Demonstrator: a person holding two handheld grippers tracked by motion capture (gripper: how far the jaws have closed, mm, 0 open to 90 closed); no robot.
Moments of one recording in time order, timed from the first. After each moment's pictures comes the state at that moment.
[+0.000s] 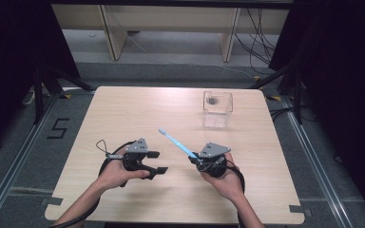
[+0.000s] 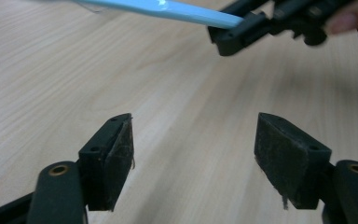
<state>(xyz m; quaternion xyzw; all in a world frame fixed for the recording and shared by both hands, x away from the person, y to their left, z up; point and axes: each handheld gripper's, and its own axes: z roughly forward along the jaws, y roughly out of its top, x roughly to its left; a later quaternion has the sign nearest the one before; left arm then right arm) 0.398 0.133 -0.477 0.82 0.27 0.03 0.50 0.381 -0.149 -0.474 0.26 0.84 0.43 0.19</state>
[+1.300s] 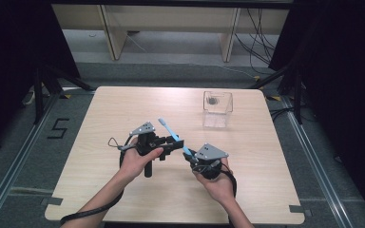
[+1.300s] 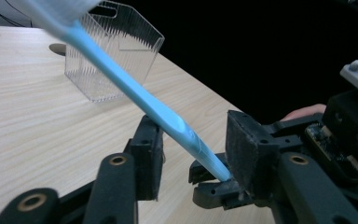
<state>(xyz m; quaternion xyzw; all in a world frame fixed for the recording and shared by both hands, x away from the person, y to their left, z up) 0.421 0.094 -0.452 0.70 0.34 0.00 0.63 0.373 -0.133 -0.475 0.28 0.80 0.47 0.23</state>
